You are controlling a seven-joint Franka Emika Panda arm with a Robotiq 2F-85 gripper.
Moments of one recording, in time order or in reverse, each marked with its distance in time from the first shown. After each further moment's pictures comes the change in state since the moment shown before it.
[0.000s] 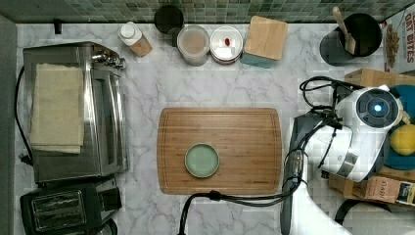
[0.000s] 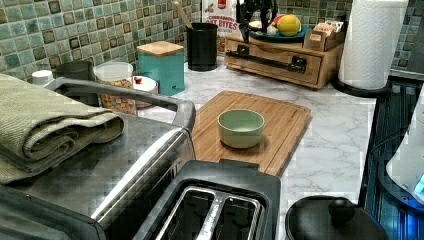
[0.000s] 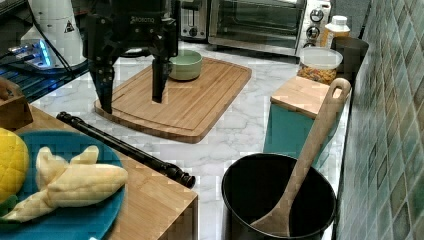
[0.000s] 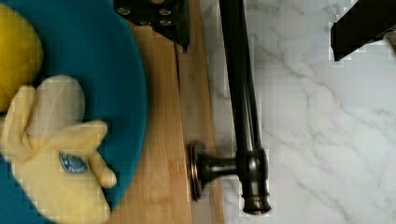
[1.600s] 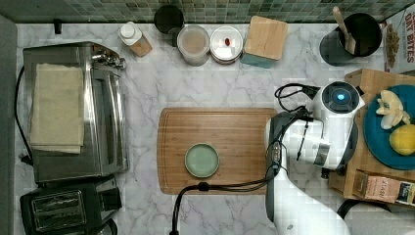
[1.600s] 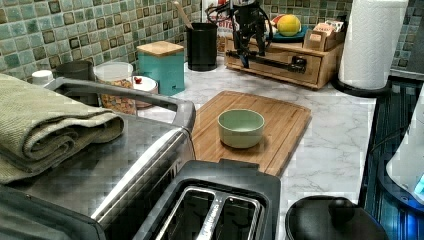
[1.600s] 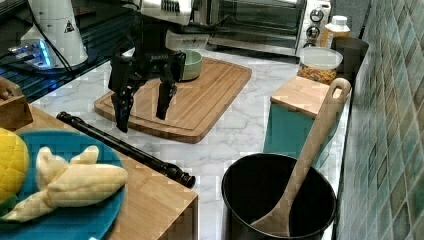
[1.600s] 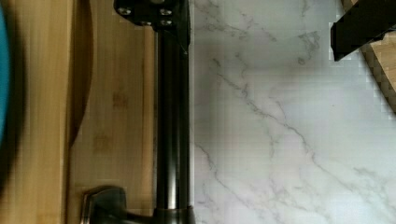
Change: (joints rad) arm 0.037 0.079 0.024 -0.037 -0.032 -0.035 0.005
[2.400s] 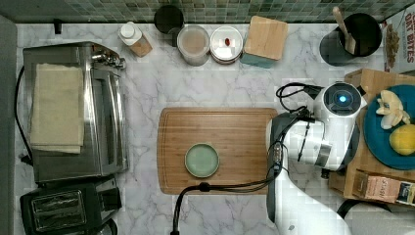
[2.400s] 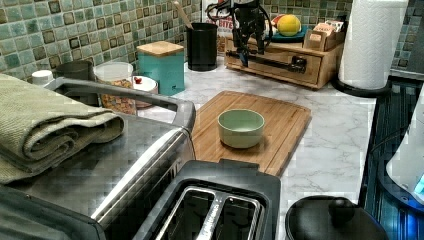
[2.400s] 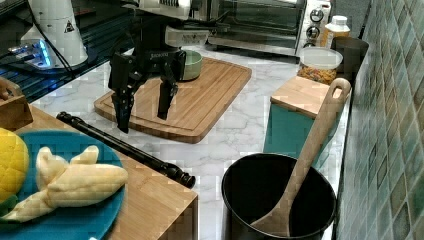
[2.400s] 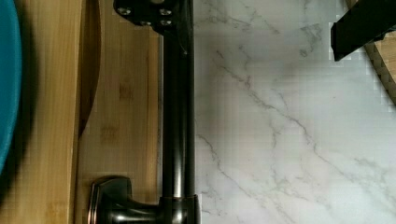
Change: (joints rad) arm -0.008 0.006 0.003 -0.002 0.000 0.024 -0.006
